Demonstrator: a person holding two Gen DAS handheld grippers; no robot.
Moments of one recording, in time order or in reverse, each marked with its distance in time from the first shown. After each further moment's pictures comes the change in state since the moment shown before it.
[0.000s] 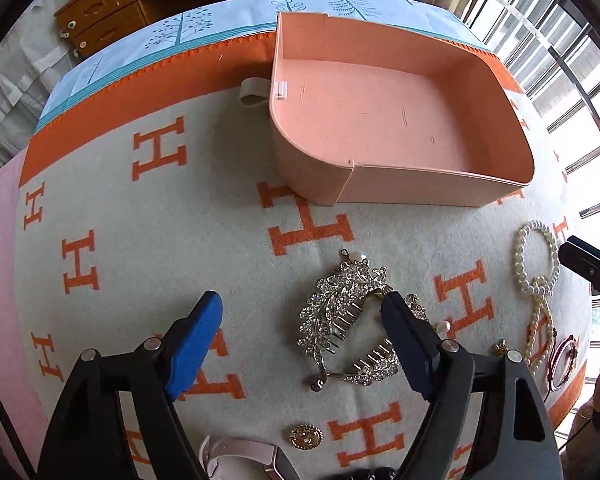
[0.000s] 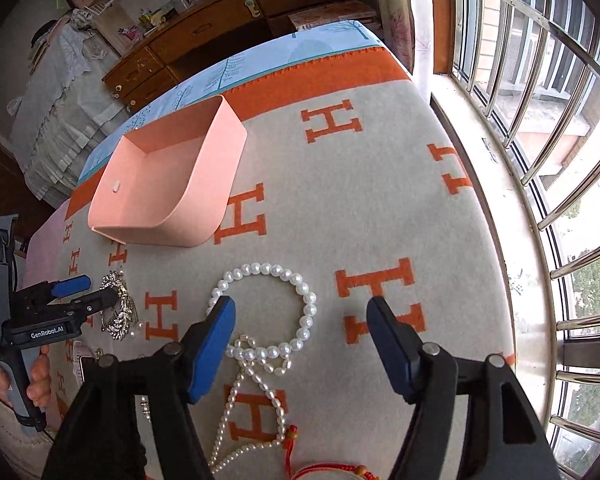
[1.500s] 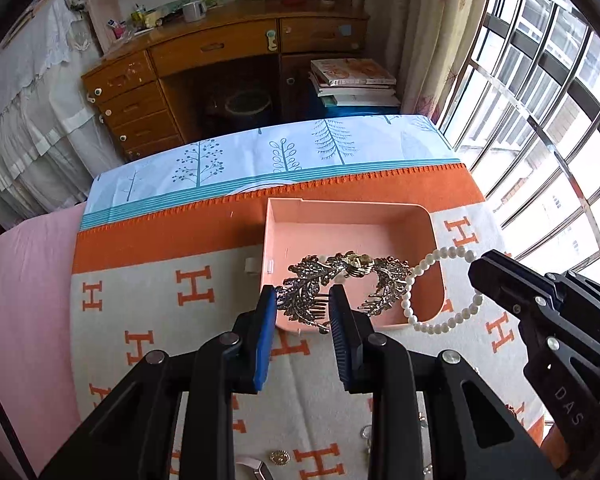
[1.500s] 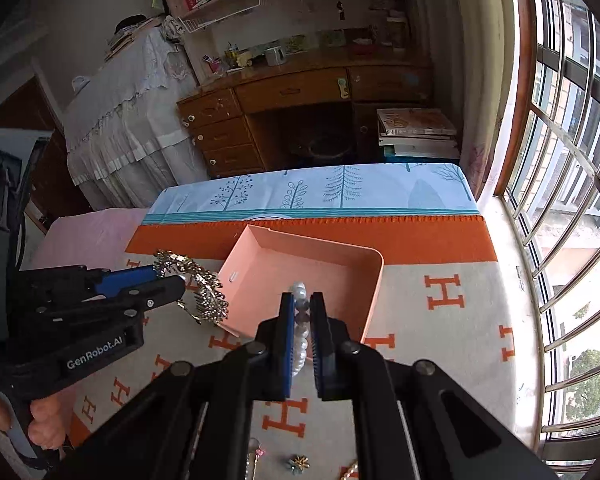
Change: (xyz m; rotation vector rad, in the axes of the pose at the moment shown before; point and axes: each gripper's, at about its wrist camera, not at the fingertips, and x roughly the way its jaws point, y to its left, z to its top) left arm -0.123 -0.036 0.056 -0.008 -0.247 0.035; right arm -0.062 0.132 0.065 -0.238 -0.265 0.074
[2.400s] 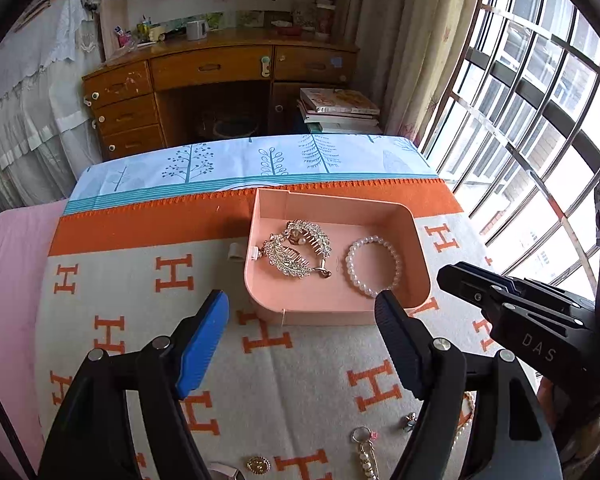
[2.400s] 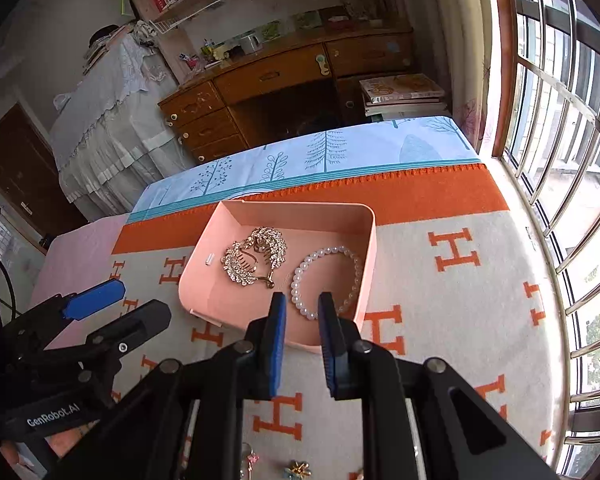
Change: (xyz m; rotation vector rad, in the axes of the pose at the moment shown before) left arm -0.009 0.014 -0.062 -0.053 -0.184 -0.100; right arm 0.027 -0.022 -0.038 0.105 0.026 0.013
